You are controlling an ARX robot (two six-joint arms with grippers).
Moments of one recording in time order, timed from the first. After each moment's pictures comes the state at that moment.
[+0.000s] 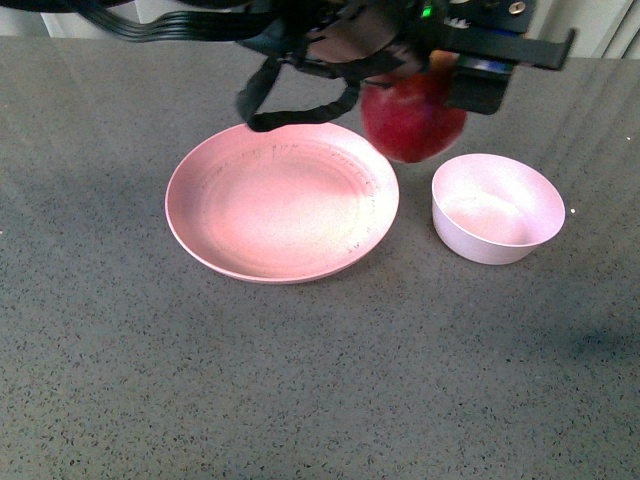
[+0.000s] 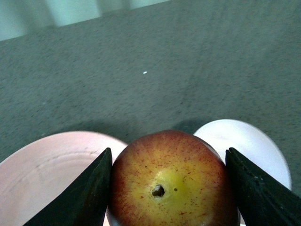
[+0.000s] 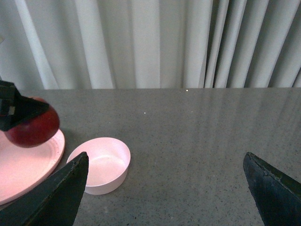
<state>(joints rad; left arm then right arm) -0.70 2.00 1.24 0.29 -0.09 -0.12 0.00 0.01 0.02 0.00 0.00 0.00</state>
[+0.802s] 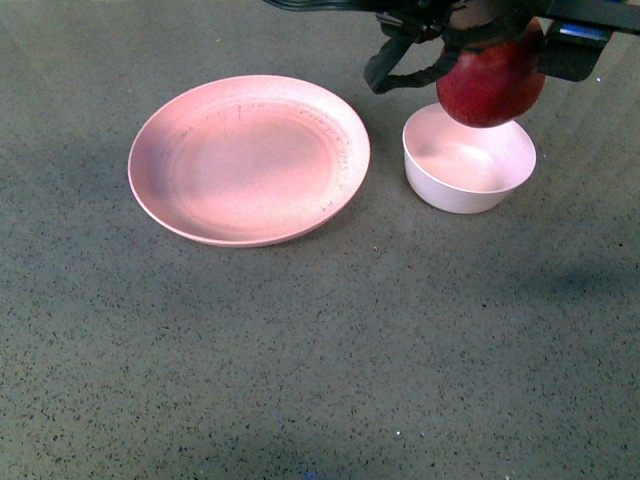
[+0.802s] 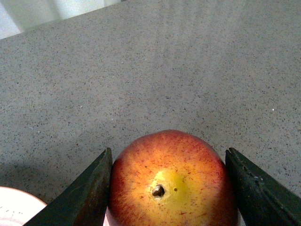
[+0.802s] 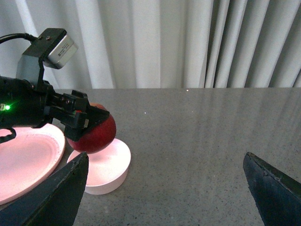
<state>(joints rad) -0.80 2.21 1.48 0.26 -0.06 -0.10 0.00 0.01 0.02 0.00 0.00 0.00</state>
